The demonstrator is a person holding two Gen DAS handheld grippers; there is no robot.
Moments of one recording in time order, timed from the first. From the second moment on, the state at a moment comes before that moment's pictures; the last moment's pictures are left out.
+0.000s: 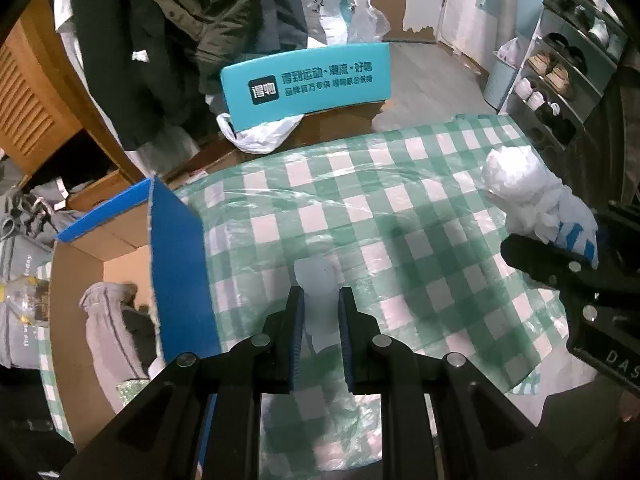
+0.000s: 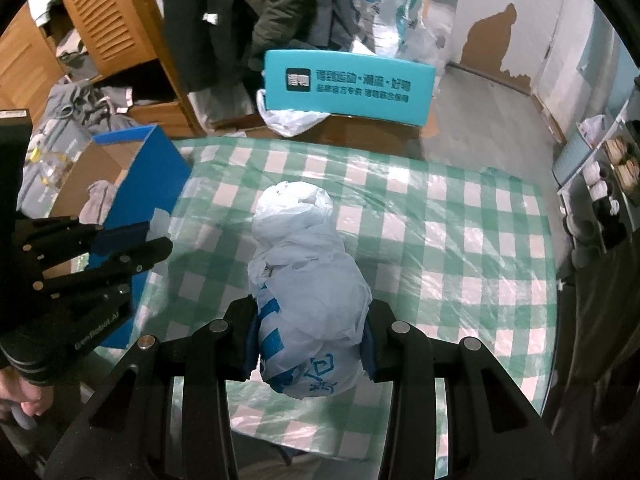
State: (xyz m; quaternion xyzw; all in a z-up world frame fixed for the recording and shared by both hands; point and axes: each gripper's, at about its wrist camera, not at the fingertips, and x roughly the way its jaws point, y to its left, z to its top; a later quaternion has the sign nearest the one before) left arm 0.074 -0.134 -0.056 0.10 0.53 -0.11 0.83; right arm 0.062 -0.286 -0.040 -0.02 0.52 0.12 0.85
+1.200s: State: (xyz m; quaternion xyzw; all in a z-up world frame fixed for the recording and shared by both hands) left arm 0.055 -0.011 -0.018 0.06 0.49 -0.04 0.87; right arm 0.074 -0.146 -0.007 -0.07 0.50 0.21 0.84
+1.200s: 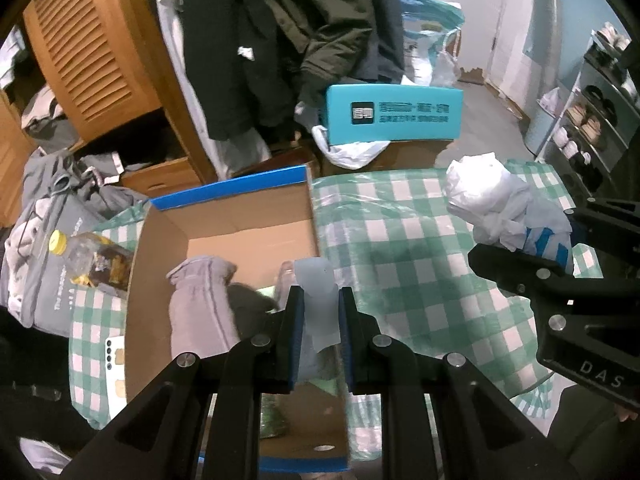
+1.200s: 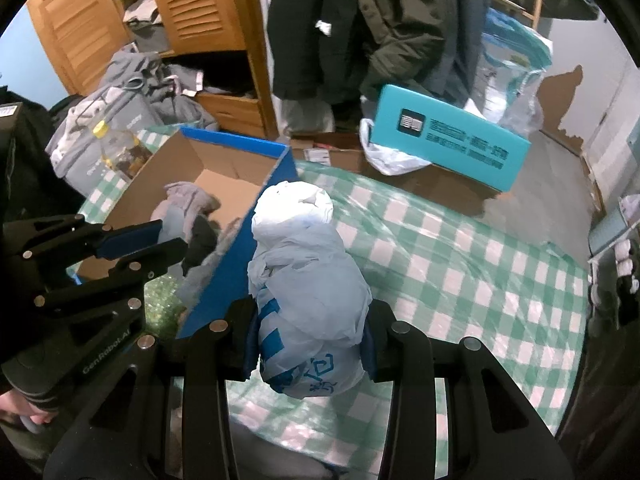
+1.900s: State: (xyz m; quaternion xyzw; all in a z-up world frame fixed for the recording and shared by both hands) left arm 0.058 0.072 -0.041 0.02 0.52 0.02 0.86; right arm 0.090 -0.064 -0.021 -0.09 0.51 0.26 0.81
